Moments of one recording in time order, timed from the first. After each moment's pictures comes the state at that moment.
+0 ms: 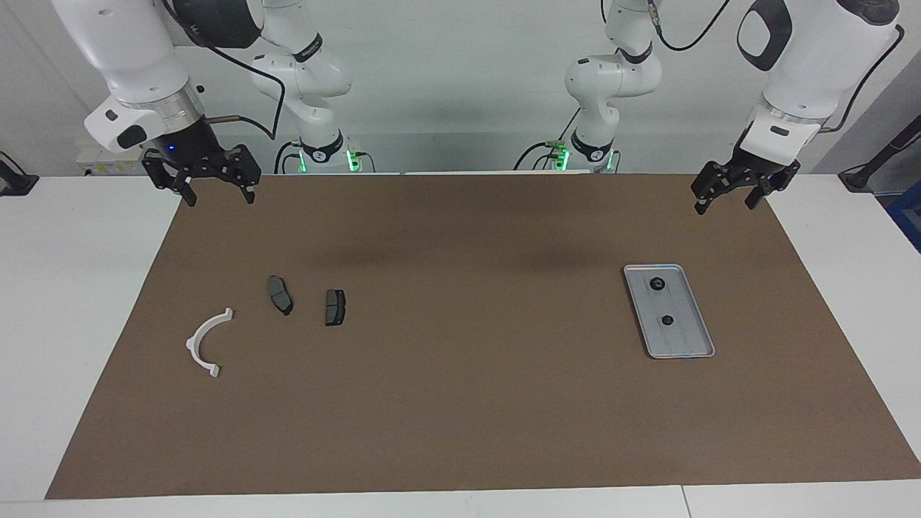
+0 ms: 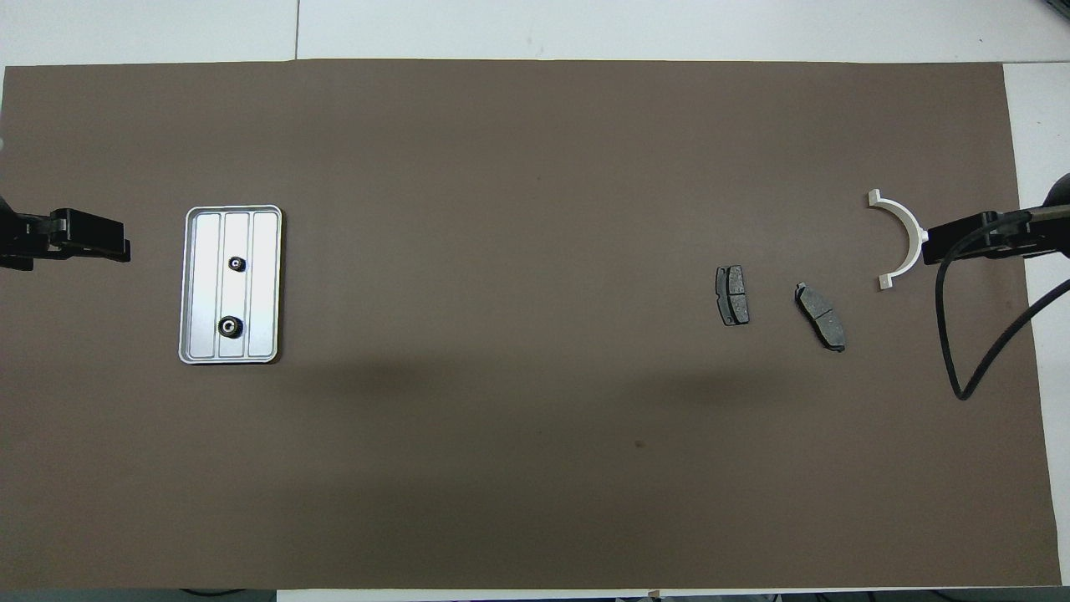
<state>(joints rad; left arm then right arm) 0.02 -0.02 -0.06 -1.65 0.02 1.66 -0.06 -0.03 -0.02 0.02 -1.60 0.00 1.59 -0.05</state>
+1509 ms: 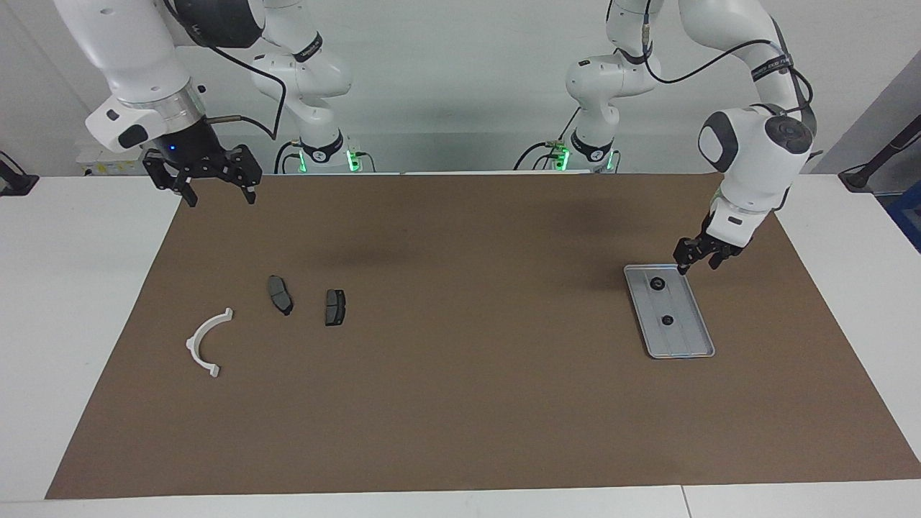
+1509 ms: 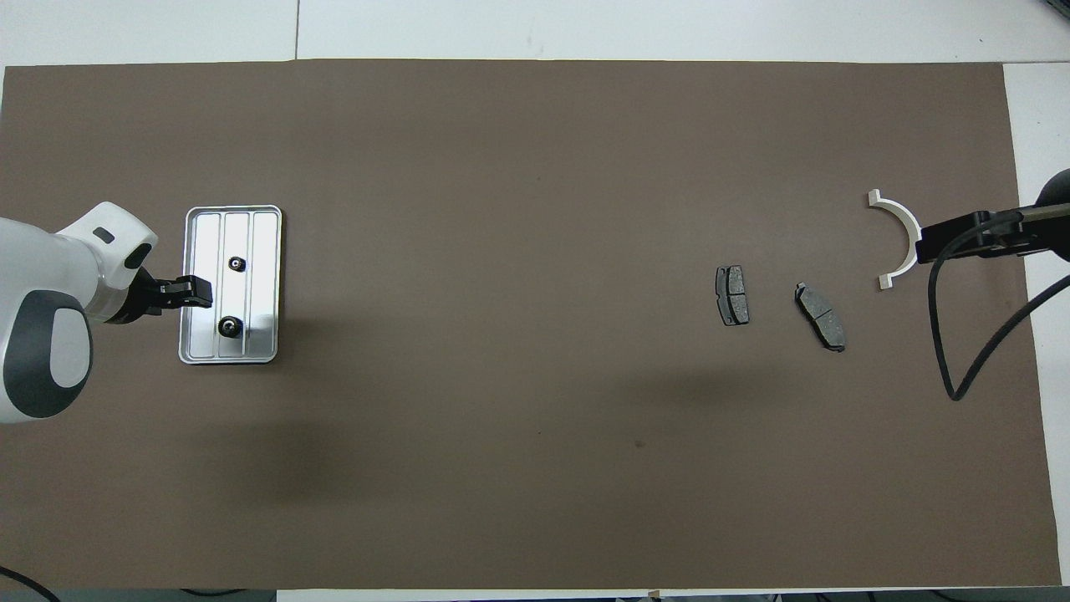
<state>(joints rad) 0.10 0.06 -0.06 -2.16 0.03 2.24 -0.06 -0.03 -0.02 0.03 -1.60 0.00 1.59 -0.05</state>
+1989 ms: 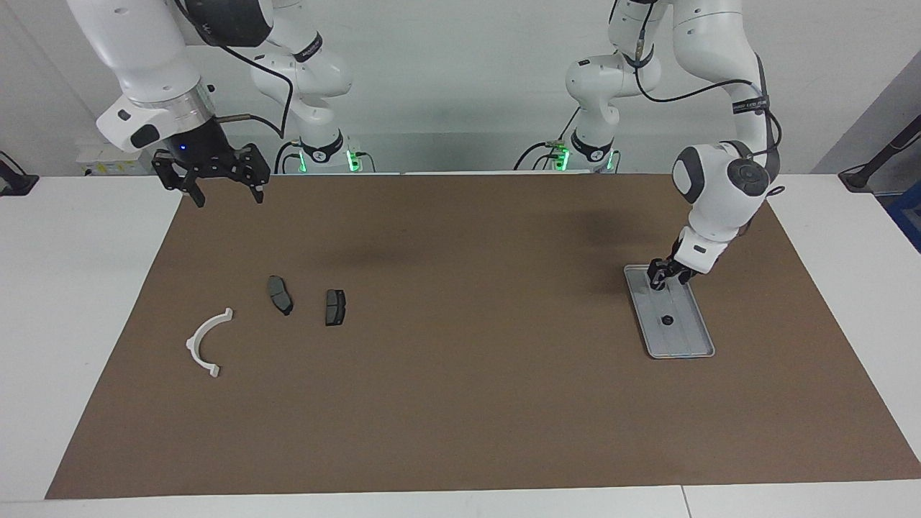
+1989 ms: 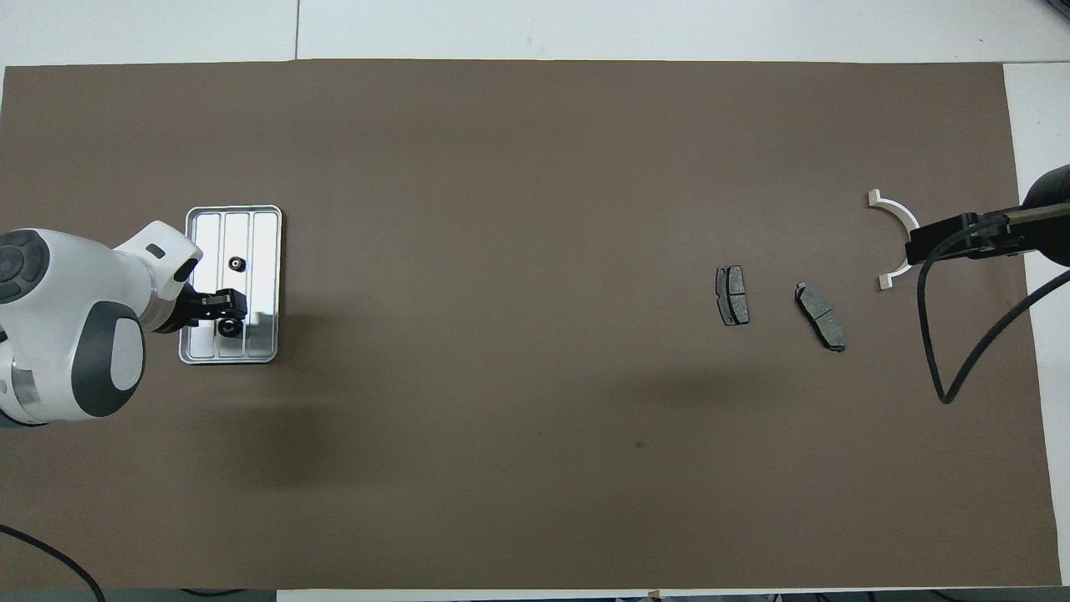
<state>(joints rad) 0.08 0.13 -0.07 -2.22 0.03 2.33 -0.09 -0.02 -0.02 0.04 -1.60 0.00 1.59 -0.05</state>
